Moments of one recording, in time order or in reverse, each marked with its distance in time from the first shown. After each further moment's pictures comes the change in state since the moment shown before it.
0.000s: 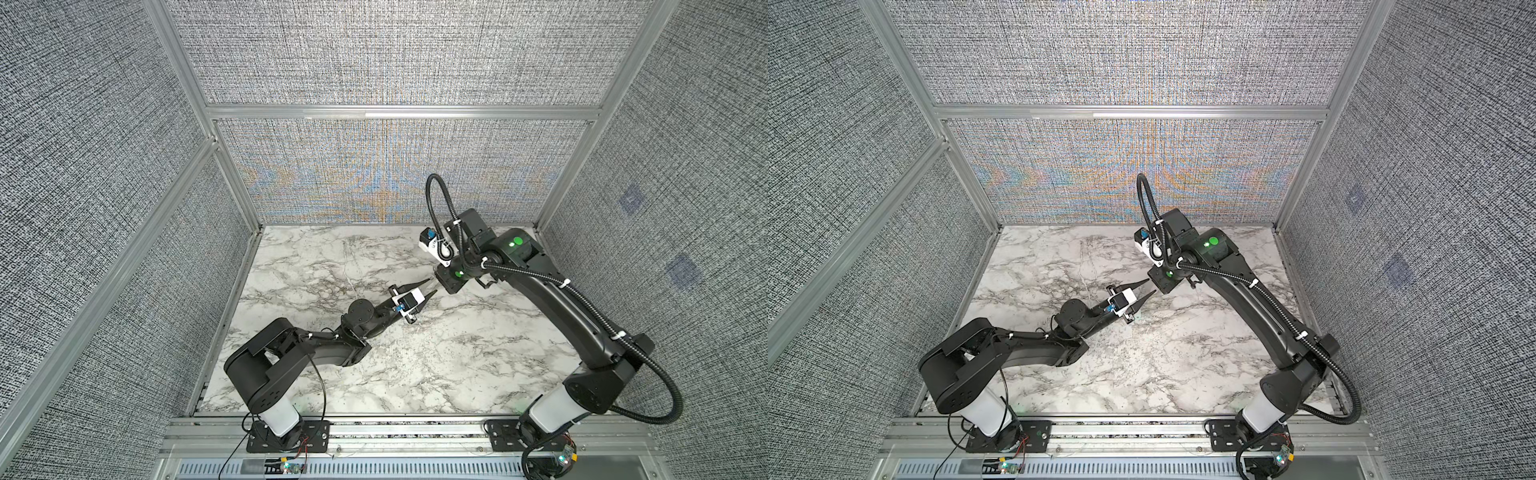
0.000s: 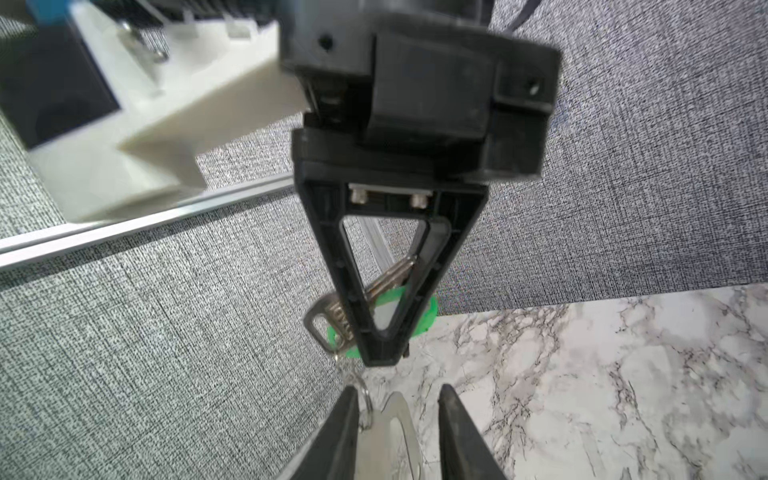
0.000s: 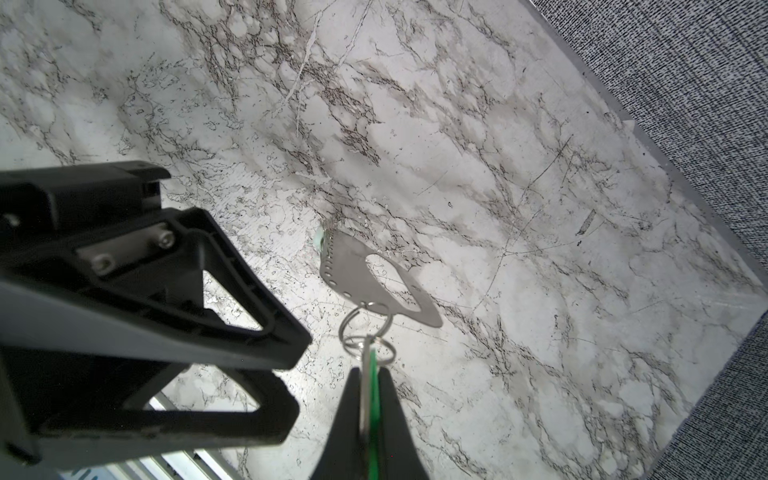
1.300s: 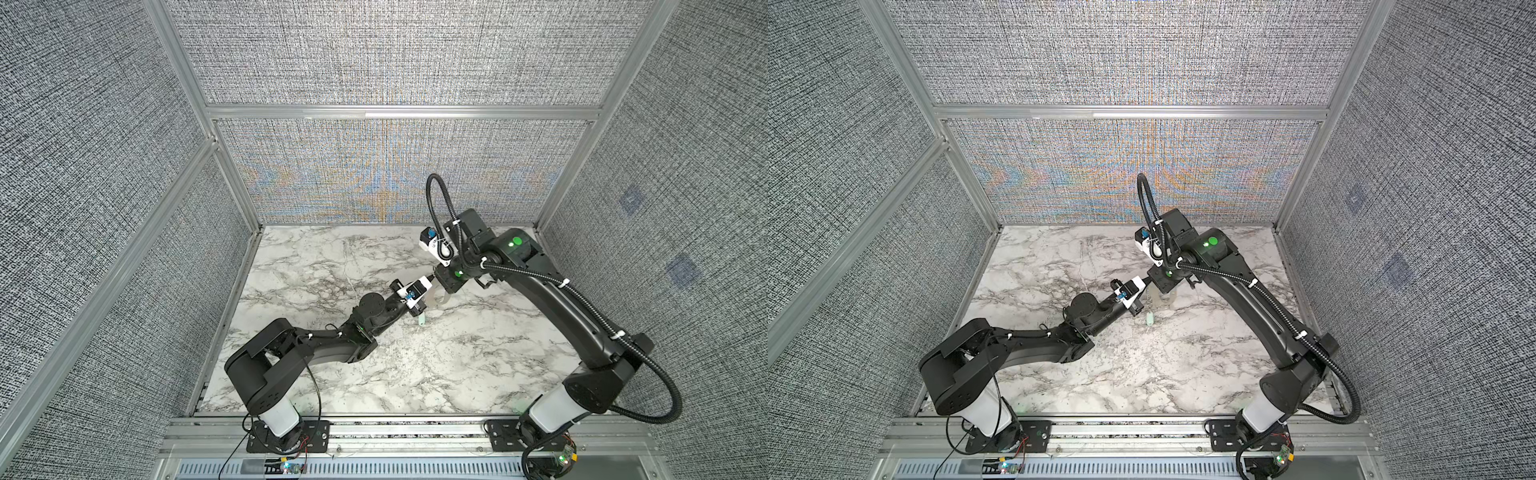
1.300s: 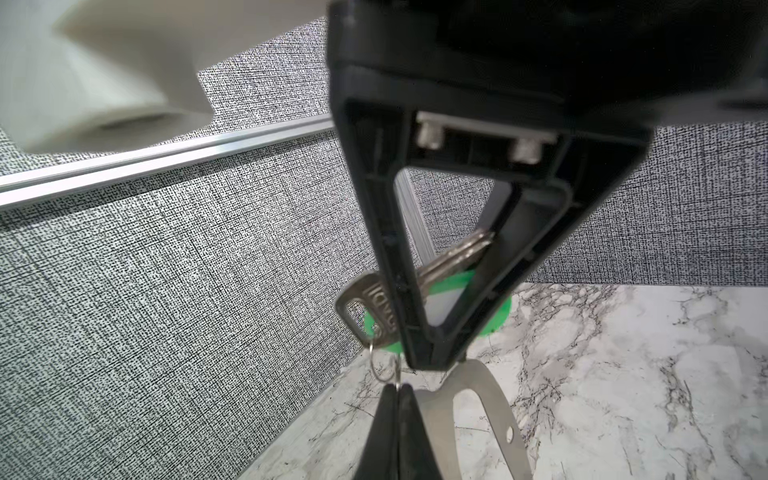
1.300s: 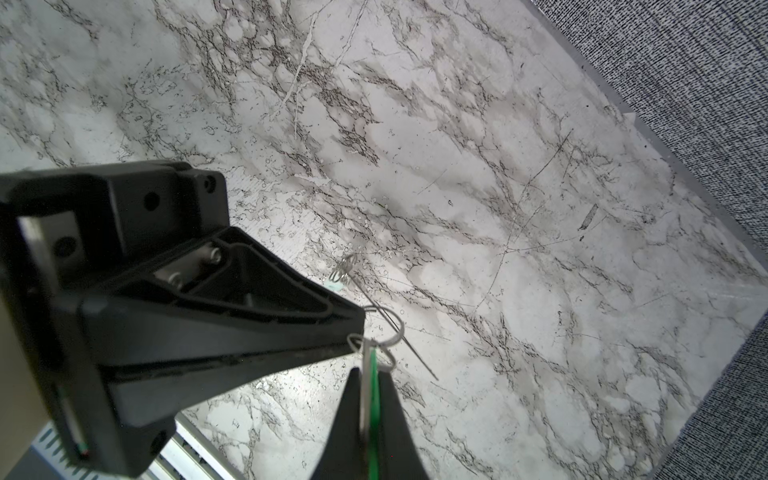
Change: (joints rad) left arm -0.032 -0.002 0.072 -0.156 -0.177 -0.009; right arm -0.001 -0.003 -0.008 0.001 0.003 0.021
